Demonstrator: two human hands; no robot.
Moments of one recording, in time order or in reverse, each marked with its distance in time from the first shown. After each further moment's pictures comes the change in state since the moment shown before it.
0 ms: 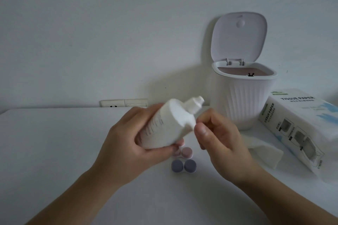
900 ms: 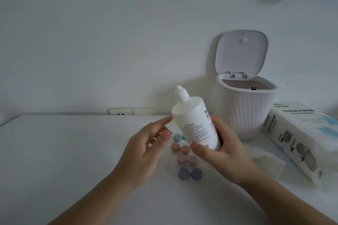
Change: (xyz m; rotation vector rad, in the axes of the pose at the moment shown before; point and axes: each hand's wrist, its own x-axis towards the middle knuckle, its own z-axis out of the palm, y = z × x) left_hand -0.003 -0.013 0.012 -0.345 -0.112 -0.301; right_hand 0.005 0.002 -0.004 0.034 -0.030 0.162
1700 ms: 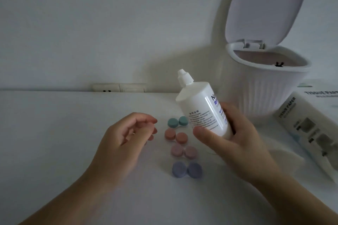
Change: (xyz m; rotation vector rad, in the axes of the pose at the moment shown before) left_hand 0.005 -0.027 0.001 -0.084 0.063 -0.231; right_hand 0.007 0.018 -0.013 -0.186 0.116 0.139
